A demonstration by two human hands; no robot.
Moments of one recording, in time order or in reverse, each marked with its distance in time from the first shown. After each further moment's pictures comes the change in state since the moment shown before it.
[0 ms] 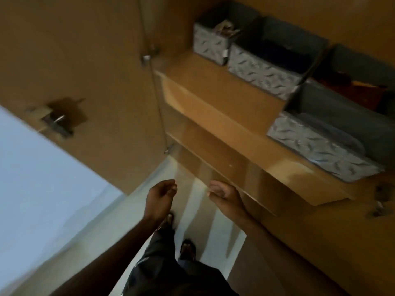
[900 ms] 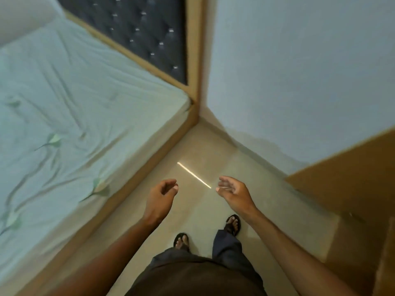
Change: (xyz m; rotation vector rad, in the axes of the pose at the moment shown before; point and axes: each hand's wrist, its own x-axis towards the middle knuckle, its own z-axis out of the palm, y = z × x) left_hand -0.497 -0.293 -0.111 -0.627 1.280 -0.454; right_hand -0.302 0.043 0.349 -0.704 -1.261 -0.372
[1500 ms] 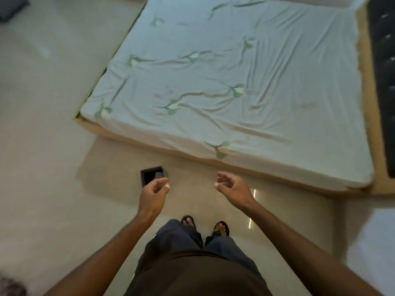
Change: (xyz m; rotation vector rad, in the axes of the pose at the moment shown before) left_hand -0.154 -0.167 -0.193 -0.558 1.029 -0.459; right_hand 0.018 -0.113 0.347 -0.690 -1.046 -0.395
